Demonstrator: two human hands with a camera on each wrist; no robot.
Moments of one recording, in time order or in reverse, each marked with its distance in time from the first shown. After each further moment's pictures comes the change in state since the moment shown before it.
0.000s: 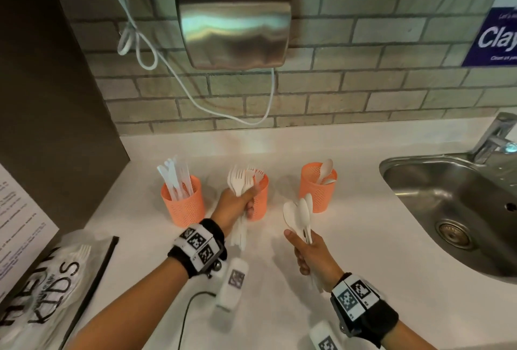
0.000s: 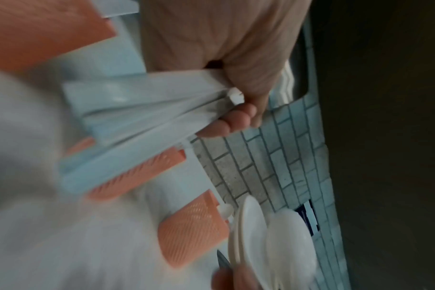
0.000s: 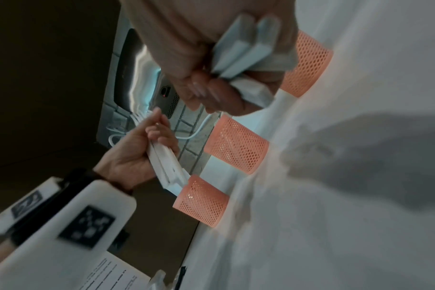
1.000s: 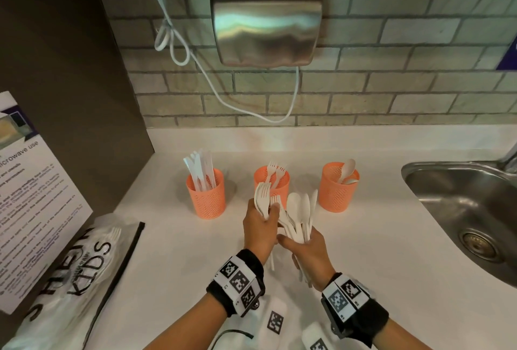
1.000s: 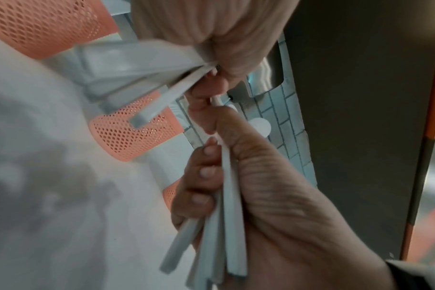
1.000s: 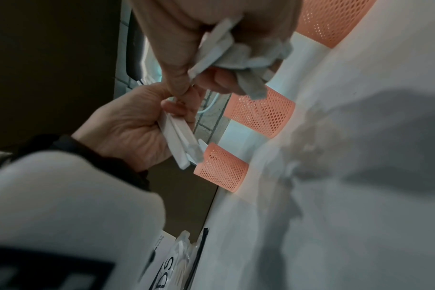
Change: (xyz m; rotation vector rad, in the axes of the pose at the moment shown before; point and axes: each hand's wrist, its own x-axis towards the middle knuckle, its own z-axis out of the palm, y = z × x) left_hand -0.045 -0.035 0.020 0.135 0.324 0.091; right_hand -0.002 0.009 0.048 0.048 0.028 -0.223
